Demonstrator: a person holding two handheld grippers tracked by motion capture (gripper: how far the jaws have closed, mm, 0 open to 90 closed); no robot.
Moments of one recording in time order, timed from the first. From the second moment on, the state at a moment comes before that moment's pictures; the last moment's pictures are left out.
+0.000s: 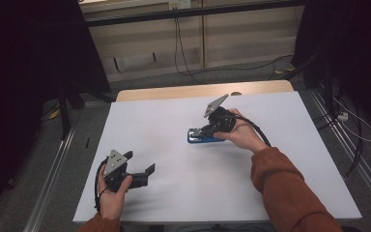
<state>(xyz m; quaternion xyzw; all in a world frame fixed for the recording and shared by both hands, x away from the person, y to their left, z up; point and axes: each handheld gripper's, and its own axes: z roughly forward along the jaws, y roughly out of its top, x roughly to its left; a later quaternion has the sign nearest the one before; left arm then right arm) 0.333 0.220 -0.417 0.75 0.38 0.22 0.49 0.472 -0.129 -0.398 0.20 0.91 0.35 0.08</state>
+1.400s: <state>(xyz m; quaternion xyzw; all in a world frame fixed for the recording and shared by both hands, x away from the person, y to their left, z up) 0.334 0.220 -0.417 0.76 0.38 0.22 0.49 0.512 -0.108 -0.407 0.13 0.93 0.33 0.08</state>
